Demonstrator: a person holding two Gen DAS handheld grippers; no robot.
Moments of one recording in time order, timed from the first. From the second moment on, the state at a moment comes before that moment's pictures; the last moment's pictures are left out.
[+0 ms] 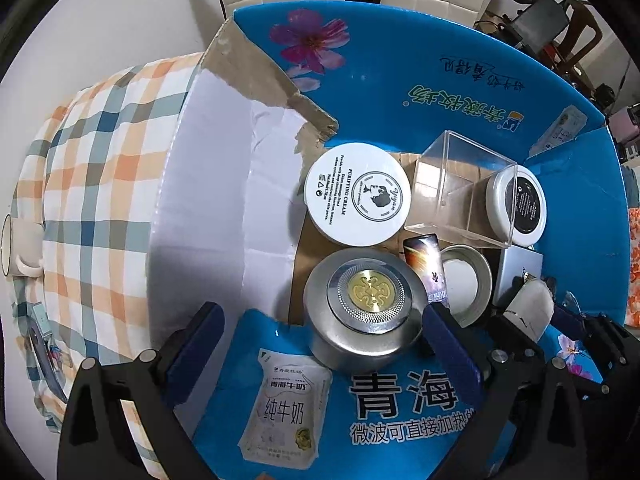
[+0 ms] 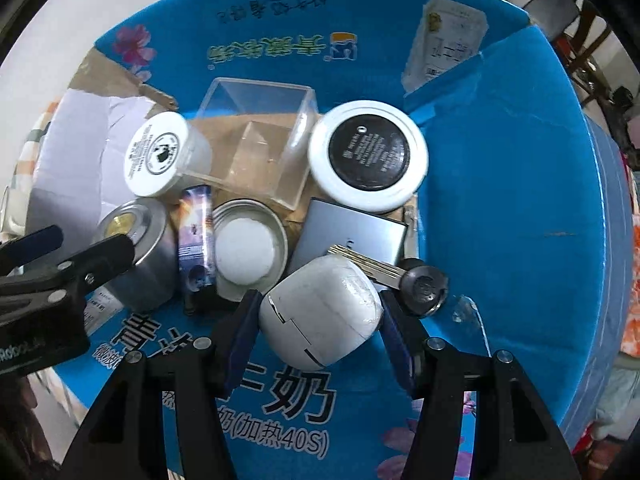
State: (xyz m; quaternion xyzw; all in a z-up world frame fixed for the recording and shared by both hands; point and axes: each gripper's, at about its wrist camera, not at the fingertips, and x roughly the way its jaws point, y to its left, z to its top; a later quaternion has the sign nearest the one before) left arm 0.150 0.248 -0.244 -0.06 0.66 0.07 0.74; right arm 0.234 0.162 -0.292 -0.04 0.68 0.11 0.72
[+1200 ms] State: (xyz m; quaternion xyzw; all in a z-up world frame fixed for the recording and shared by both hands) left arm 0.062 0.196 -0.016 -0.05 0.53 0.05 0.84; right arm 0.153 0.072 -0.013 0.01 0.56 0.07 0.82
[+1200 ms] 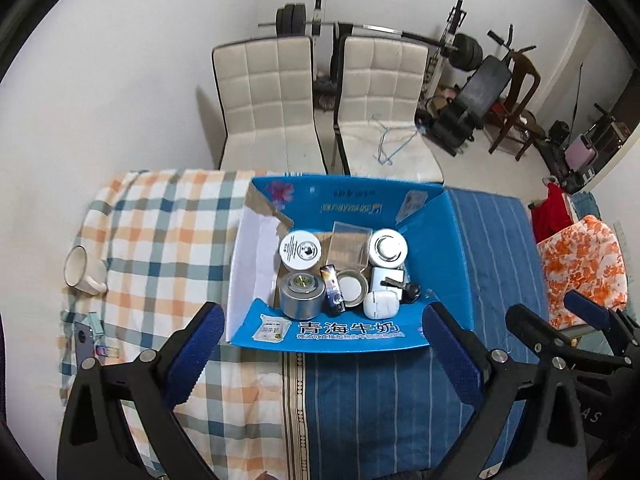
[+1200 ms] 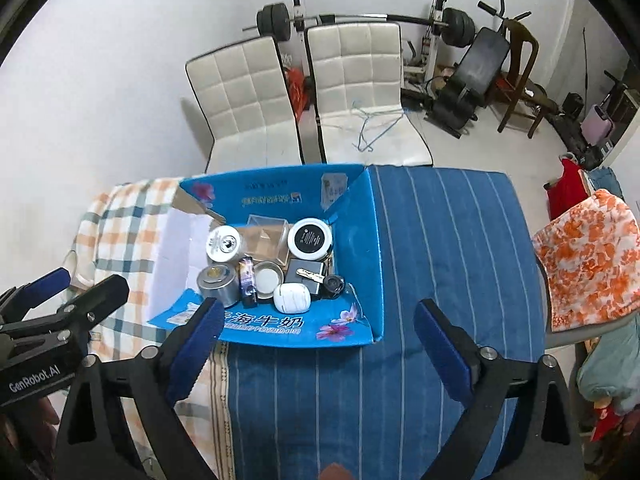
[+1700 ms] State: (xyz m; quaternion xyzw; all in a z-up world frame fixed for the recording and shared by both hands) left arm 0.014 0.189 0.022 -0.06 0.51 0.06 0.85; right arm 0.088 0.051 0.065 -0.01 0.52 0.06 0.85
